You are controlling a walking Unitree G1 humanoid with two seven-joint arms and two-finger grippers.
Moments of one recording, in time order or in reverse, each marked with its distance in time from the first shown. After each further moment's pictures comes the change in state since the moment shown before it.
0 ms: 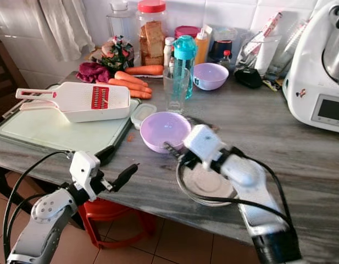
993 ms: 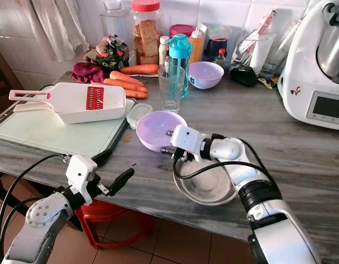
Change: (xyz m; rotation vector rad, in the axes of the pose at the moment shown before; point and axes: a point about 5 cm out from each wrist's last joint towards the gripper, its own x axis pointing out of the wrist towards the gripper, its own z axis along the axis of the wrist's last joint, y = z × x) left arm -0.010 0.001 -0.003 0.013 0.042 0.012; right arm 0.057 -0.009 -0.026 -0.166 0.081 0.425
